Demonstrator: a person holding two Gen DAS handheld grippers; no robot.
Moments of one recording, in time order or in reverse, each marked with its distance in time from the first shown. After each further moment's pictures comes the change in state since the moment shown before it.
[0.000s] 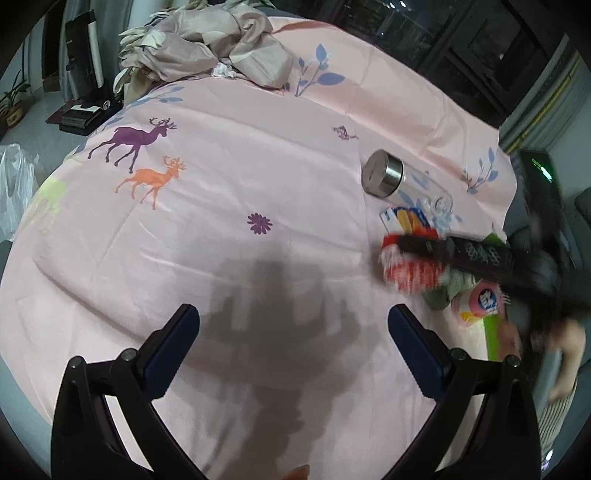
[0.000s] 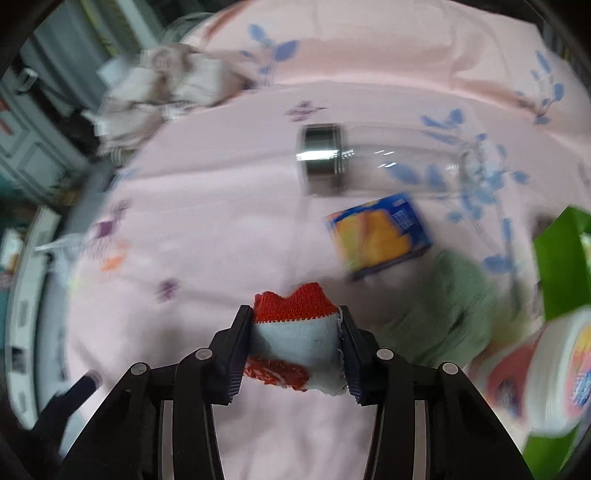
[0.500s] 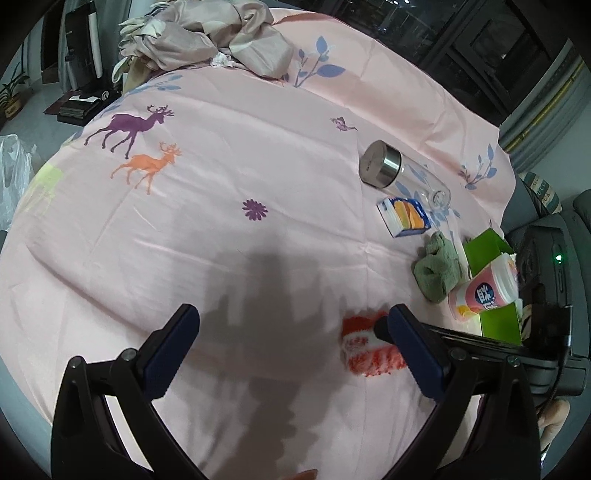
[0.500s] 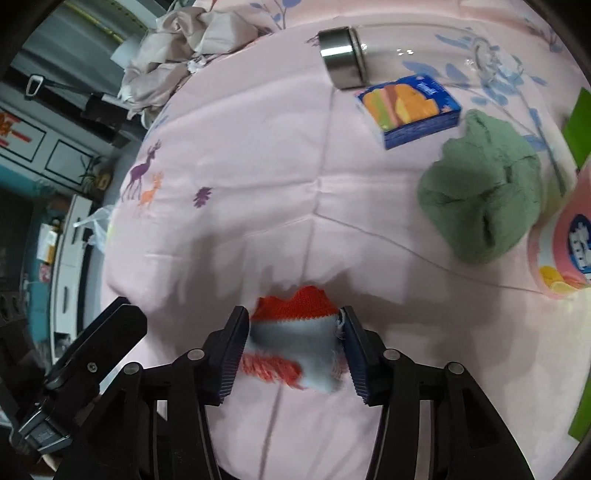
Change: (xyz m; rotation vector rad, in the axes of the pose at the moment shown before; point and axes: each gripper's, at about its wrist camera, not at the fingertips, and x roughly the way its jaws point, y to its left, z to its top) left arm 0.006 -0.005 -0.006 0.003 0.038 -0.012; right arm 0.012 -0.004 -0.060 0.073 0.150 0.123
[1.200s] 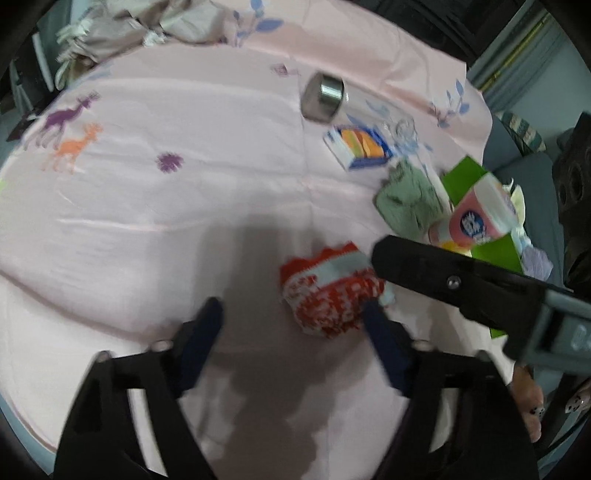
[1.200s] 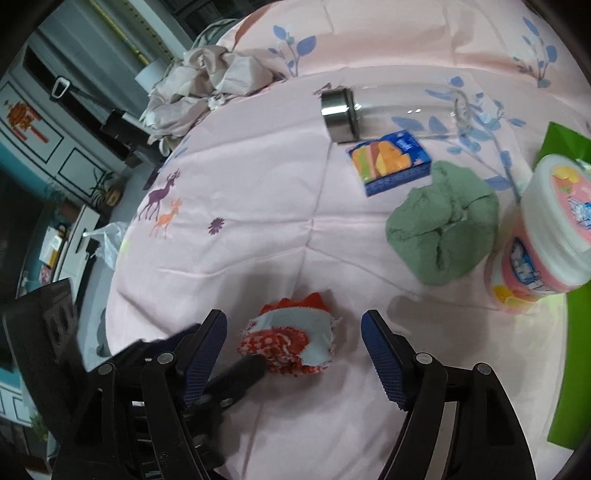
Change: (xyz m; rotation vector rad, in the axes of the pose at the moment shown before) left arm 0.042 -0.047 -0.034 0.151 0.159 -0.067; right arm -0.038 -0.005 -0.012 -0.066 -0.148 0.024
